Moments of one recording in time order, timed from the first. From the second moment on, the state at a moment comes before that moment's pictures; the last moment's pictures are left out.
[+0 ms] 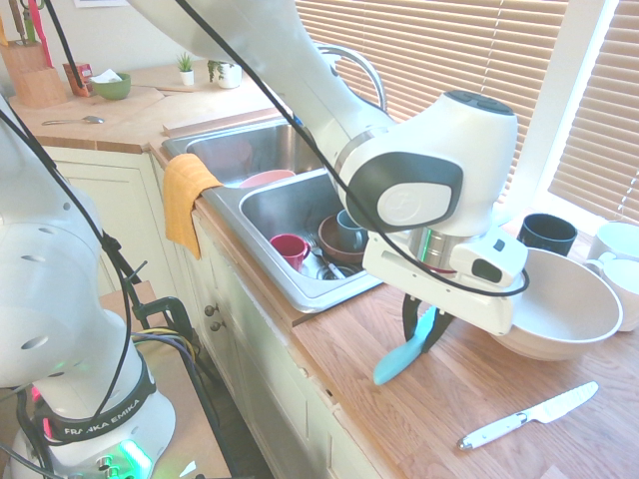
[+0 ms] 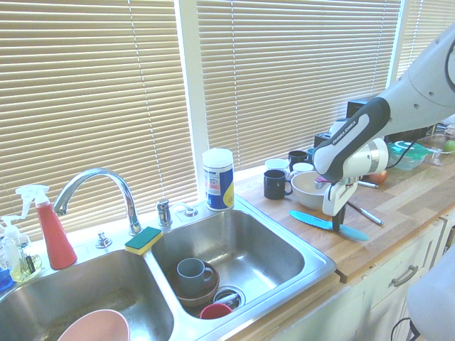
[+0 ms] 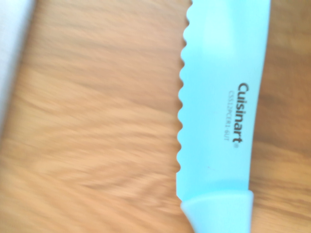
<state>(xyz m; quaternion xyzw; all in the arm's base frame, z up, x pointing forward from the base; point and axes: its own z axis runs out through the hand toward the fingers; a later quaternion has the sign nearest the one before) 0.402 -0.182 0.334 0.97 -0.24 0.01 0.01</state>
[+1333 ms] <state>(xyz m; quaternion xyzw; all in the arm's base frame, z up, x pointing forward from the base) 0.477 0.115 0.439 0.90 -0.43 0.10 -0.02</state>
